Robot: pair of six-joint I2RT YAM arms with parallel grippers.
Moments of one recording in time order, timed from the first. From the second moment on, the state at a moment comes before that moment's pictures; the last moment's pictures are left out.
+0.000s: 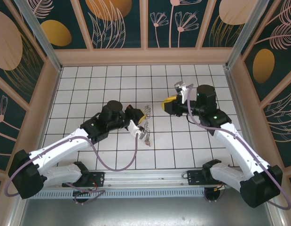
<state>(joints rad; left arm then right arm) -0.82 1.15 0.81 -0.08 0.20 1.60 0.43 1.04 0.89 -0.22 -0.67 0.22</state>
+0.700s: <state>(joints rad) -0.84 1.15 0.76 0.09 0.10 1.85 0.50 1.23 1.06 -0.44 -0.67 0.50</state>
